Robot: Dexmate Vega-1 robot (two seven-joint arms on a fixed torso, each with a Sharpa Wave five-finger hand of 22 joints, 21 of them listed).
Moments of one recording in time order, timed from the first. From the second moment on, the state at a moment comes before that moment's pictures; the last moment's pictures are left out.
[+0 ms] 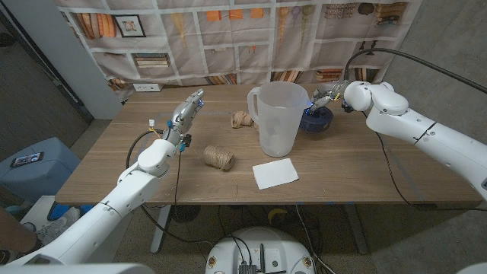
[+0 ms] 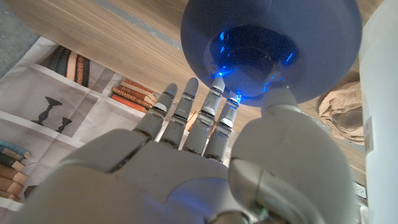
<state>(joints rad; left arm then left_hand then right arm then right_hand) 1.03 0.64 0.30 -1.66 -0.52 -0.23 0.17 0.41 0.16 0.28 -0.01 0.20 0.11 -0.03 0.19 0.17 0.01 -0.01 0.20 0.18 -0.03 0.04 0.18 0.17 0.04 -0.03 0.19 0.17 -0.46 -0.90 -0.74 -1.78 -0.60 -0.43 0.48 0.92 0.04 0.28 -0.15 0.17 0.81 -0.19 0.48 0.20 0.97 -0.19 0.21 0.26 0.46 -0.04 0.48 0.32 0.39 0.05 0.19 0.16</state>
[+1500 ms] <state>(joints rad) 1.07 0.62 0.28 -1.65 -0.51 -0.27 0.23 0.43 0.17 0.37 -0.06 0.19 0.25 -0.02 0.20 0.17 0.11 -0.06 0.21 0.18 0.05 0.02 0.18 0.17 0.10 -0.04 0.19 0.17 -0.41 -0.83 -0.83 -1.69 -0.69 -0.44 0.53 0.77 -0.08 0.19 -0.12 0.31 0.50 -0.22 0.31 0.20 0.63 -0.19 0.18 0.28 0.29 -0.04 0.35 0.33 0.34 0.08 0.19 0.16</state>
